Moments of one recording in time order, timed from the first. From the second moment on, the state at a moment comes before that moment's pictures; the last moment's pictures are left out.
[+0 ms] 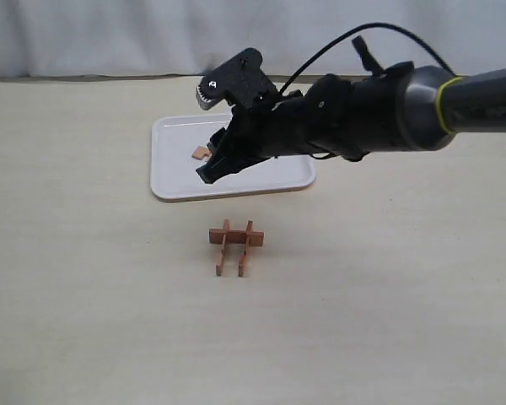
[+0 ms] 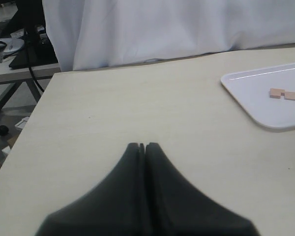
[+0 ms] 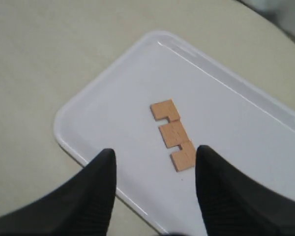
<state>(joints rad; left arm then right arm) 0.02 0.00 0.00 -0.04 0.34 0.16 0.30 1.96 -1.24 0.72 0.08 -0.95</state>
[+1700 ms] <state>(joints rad) 0.02 0.00 0.00 -0.04 0.34 0.16 0.30 2.06 -1.24 0.15 0.55 -0.90</state>
